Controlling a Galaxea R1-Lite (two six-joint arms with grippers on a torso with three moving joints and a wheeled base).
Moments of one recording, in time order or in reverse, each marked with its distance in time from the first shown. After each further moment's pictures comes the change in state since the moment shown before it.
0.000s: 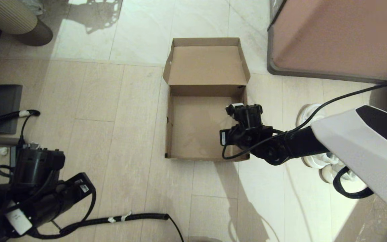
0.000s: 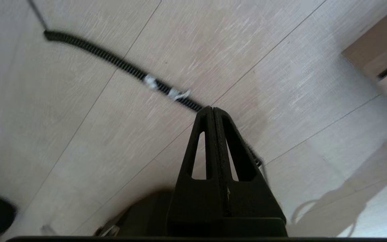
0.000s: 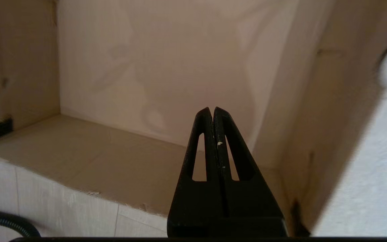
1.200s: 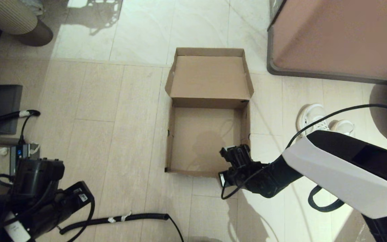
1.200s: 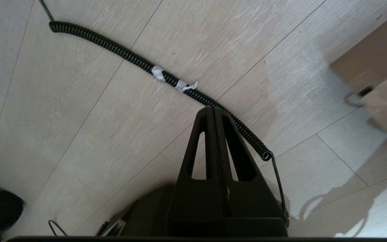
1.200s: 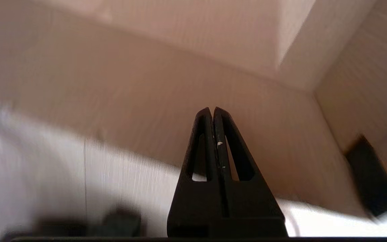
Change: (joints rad) left arm -0.003 -0.008 0.077 -0.034 0.005 -0.002; right arm 0.055 0.104 0.264 -0.004 0.004 0.031
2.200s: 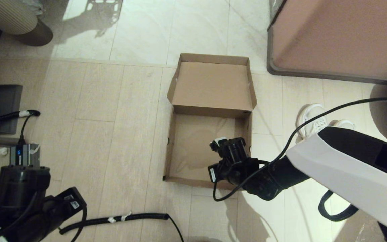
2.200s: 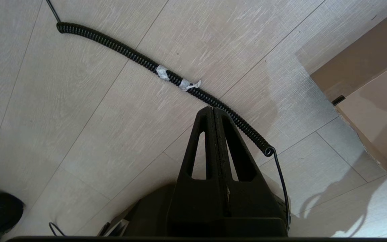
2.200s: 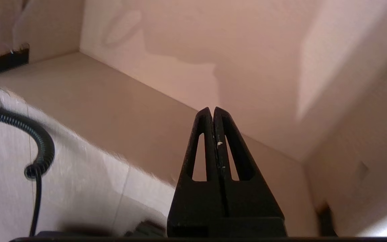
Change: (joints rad) left arm 0.004 -0.085 0.062 -0.004 0.010 0.005; right arm 0.080 -0.063 -0.019 -0.079 0.010 -0.041
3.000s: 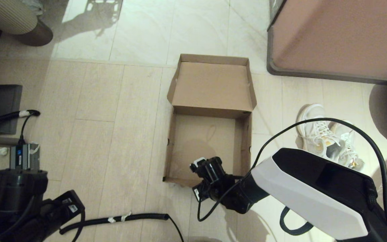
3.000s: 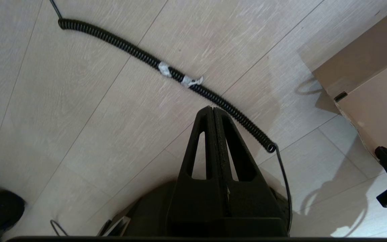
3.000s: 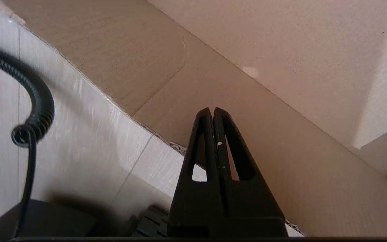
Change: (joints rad) left arm 0.000 -0.012 0.019 0.000 -0.006 -0.001; right arm 0.087 0.200 -0.141 0.072 0.003 -0.058
